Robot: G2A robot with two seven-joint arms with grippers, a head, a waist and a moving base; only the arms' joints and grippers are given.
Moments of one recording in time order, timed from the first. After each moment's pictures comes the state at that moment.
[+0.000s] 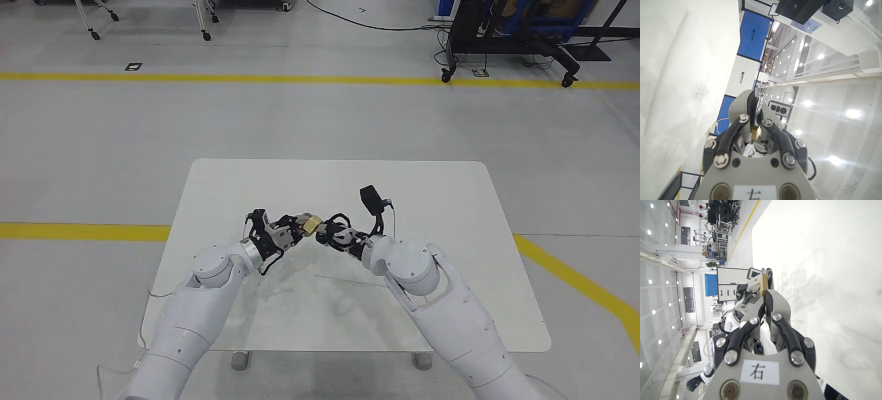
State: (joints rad) left arm 1.10 -1.33 -1.14 -1.08 -0.60 0.04 -0.76; right arm -1.24 -1.32 1.06 -1.65 -0.08 0.46 0.50
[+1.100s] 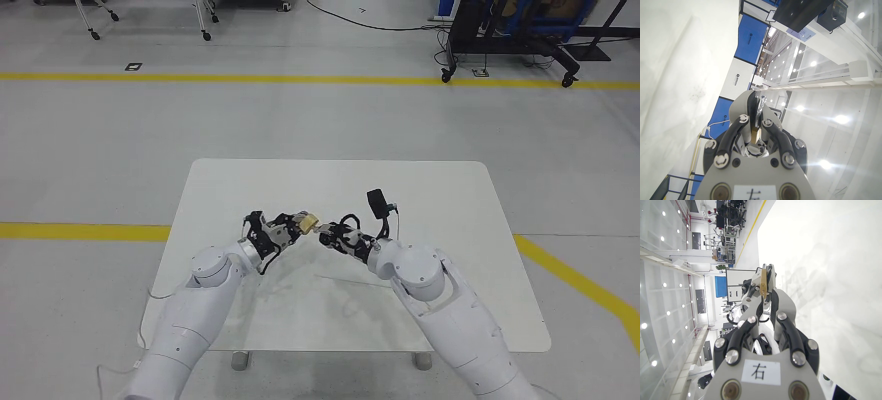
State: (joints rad) left arm 1.10 -1.34 -1.15 -1.06 -0.65 0.07 -0.74; right arm -1.29 -1.31 1.10 -1.67 -0.01 0.42 0.49
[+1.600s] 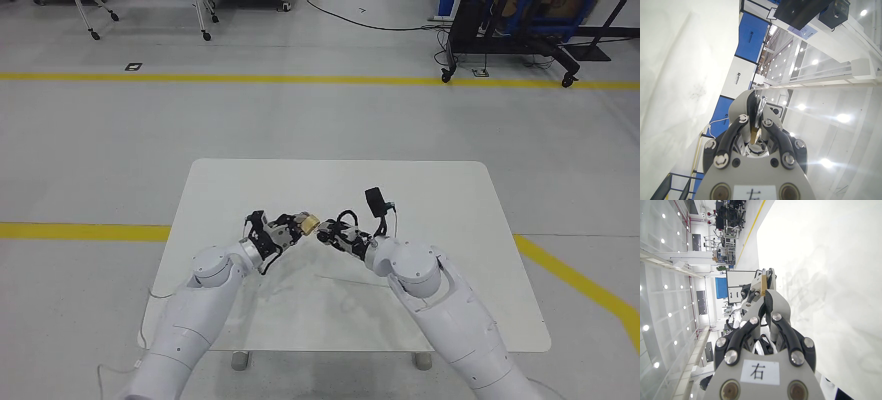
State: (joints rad) left arm 1.10 -1.34 -1.15 -1.06 -0.65 0.05 -0.75; right arm -1.26 -1.32 1.08 -1.63 0.02 0.43 0.46
